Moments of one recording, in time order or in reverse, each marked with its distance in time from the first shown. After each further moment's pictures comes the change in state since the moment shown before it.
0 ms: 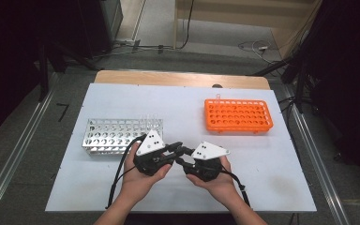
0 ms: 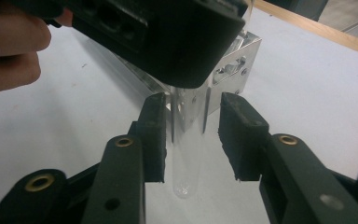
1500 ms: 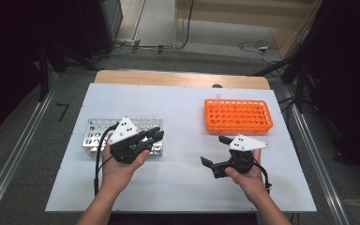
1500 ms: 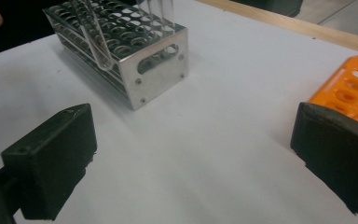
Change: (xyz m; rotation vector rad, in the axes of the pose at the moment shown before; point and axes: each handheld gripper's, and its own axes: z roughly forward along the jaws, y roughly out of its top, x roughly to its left) left arm 0.040 0.010 -0.042 -0.073 0.130 -0.031; right arm -0.063 -0.024 -0.056 -0.032 -0.020 0.116
